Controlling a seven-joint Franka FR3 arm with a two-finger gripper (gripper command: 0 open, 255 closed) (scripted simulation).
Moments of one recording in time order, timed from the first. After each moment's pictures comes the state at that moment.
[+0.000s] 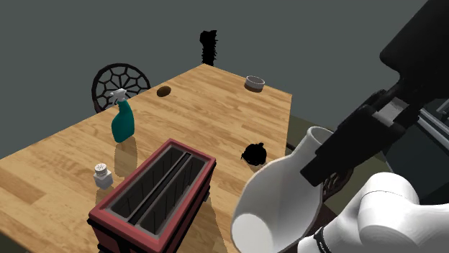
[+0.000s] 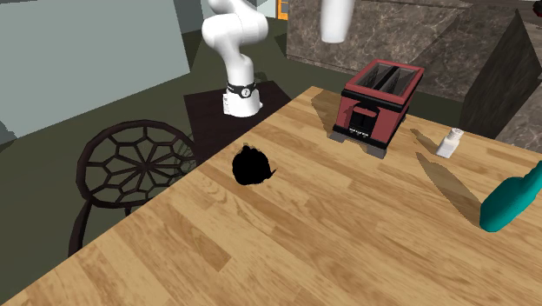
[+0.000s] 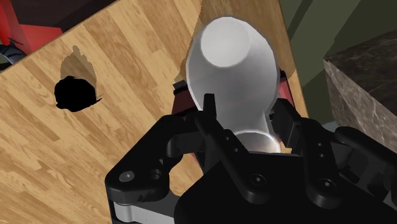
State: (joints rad) arm 0.17 -0.89 0.55 -2.02 0.37 1.37 0.65
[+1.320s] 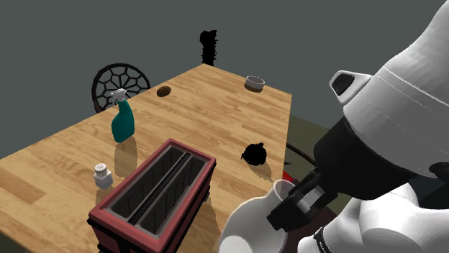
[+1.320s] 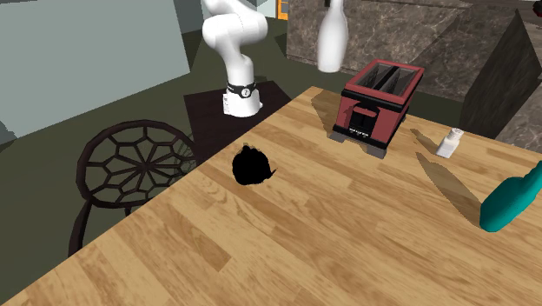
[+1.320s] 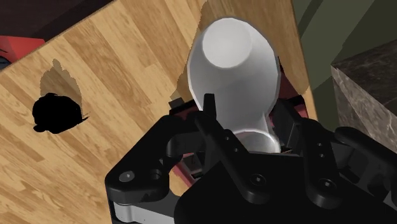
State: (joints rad) arm 0.22 -1.01 0.62 -2.35 0.45 1.58 0.62
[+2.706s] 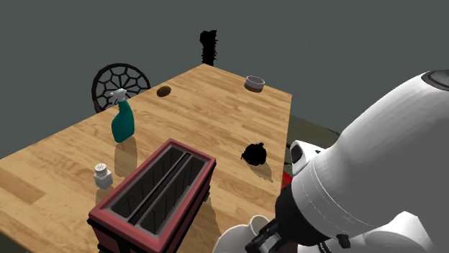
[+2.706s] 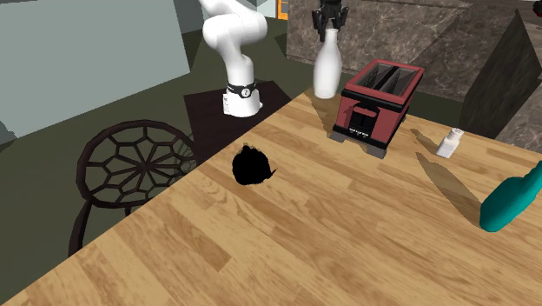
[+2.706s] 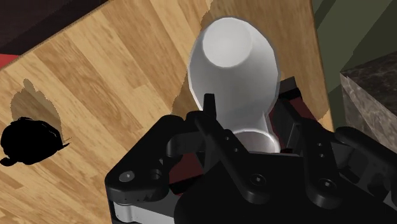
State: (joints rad) arm 0.28 -1.06 0.75 -2.62 0.58 1.81 0.61
